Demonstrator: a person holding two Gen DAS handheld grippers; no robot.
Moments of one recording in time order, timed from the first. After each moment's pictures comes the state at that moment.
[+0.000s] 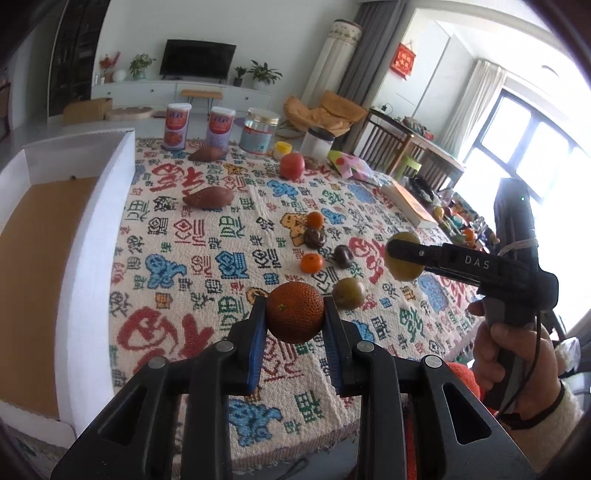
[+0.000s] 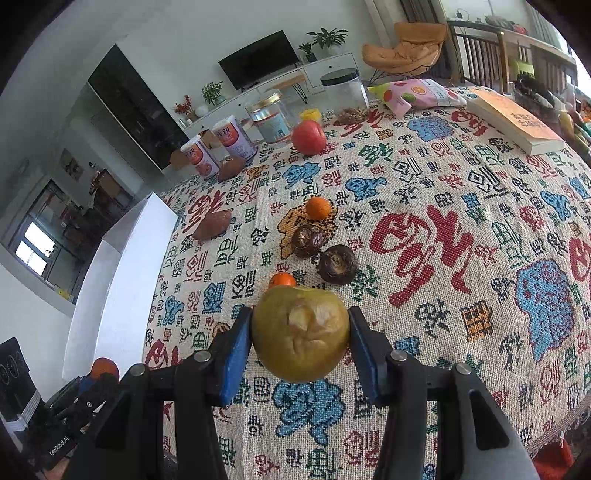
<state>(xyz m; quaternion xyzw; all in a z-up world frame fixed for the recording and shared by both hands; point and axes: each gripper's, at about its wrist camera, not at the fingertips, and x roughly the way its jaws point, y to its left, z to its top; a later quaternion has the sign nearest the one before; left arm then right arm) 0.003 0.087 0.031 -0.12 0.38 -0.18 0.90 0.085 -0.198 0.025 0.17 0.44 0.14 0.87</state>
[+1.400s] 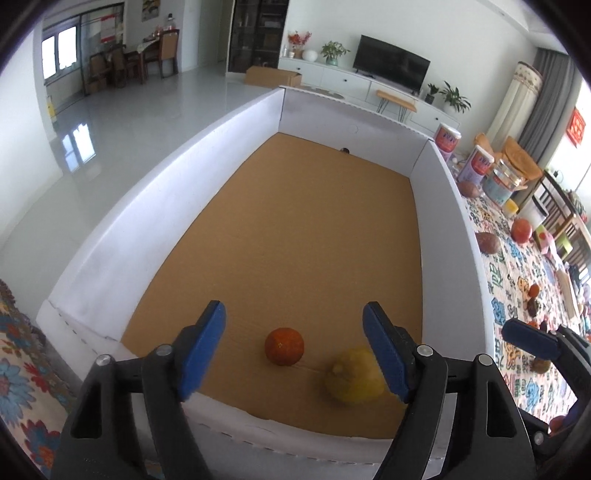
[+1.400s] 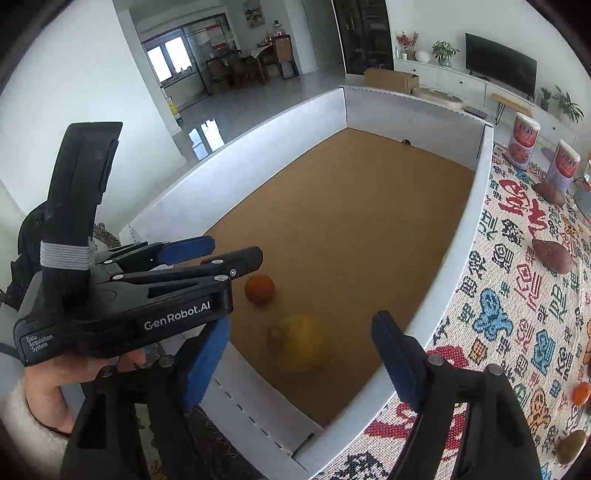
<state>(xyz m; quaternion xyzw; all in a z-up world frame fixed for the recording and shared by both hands) 0.008 0.339 -0.024 -0.16 0.41 0.17 0.88 0.040 0.187 0.014 -0.09 0.43 0.41 0.80</state>
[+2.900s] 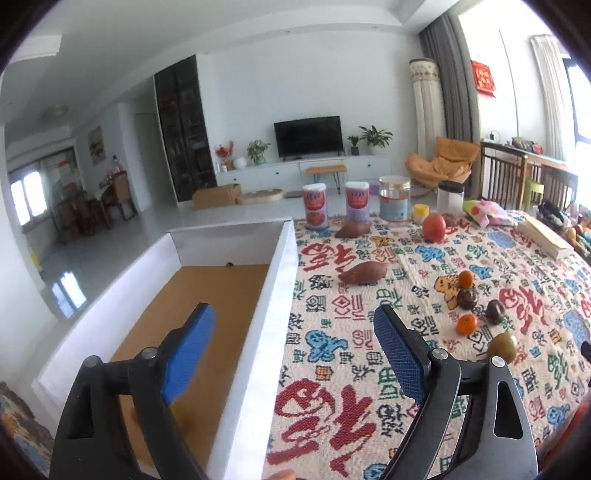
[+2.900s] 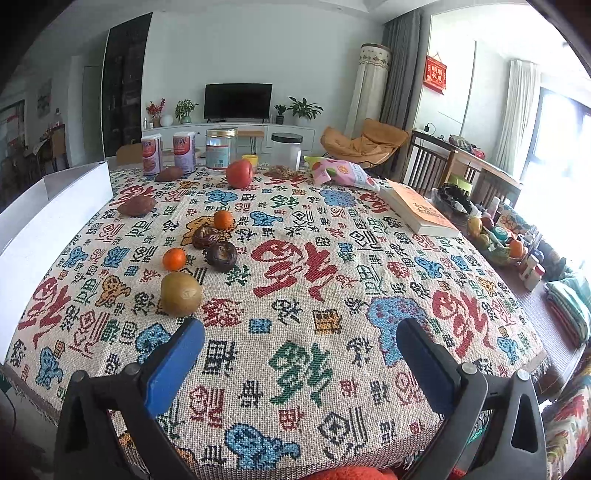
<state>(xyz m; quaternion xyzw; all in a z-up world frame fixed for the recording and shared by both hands) 0.002 0.095 0.033 0.03 0.25 0.09 0.96 -0.002 -0.250 -0.011 -0.04 0.35 -0.06 0.94</state>
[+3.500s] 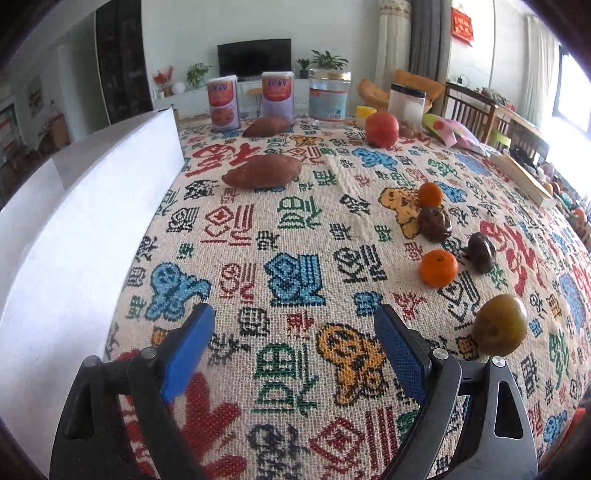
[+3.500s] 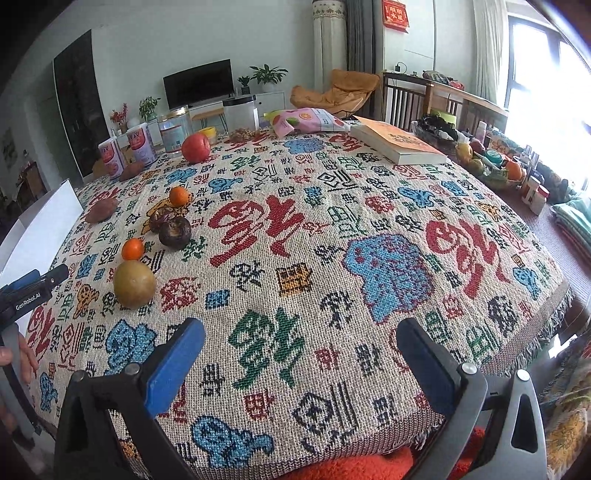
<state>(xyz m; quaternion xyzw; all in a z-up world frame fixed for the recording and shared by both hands) 0.111 0.034 -0.089 0.00 0.40 0.00 0.92 0.011 -0.297 -0.045 0.06 0.41 -0.07 0.91</state>
